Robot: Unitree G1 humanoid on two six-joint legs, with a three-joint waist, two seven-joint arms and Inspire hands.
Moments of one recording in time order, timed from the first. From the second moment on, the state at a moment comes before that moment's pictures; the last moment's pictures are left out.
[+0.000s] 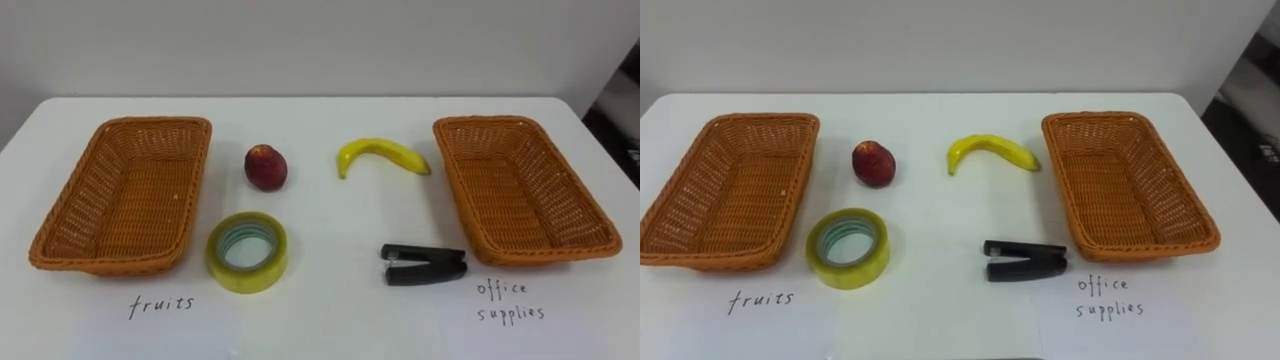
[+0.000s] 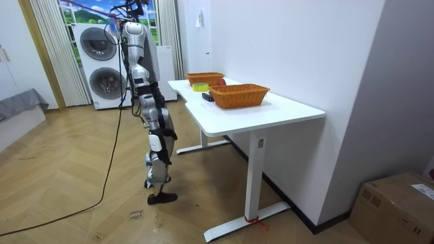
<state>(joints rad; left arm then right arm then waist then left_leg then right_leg) 0.28 0.18 0.26 1.10 0.07 0.09 0.24 0.18 -0.21 -0.24 1.27 0.78 0.07 -0.03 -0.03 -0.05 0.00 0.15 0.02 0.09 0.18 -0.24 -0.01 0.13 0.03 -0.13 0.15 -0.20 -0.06</state>
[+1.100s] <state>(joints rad) 0.34 0.21 0.29 0.99 0.09 0.06 0.27 0.19 -0.32 -0.53 0.25 0.61 0.02 -0.68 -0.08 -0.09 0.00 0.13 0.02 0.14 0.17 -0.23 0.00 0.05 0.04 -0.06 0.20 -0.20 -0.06</state>
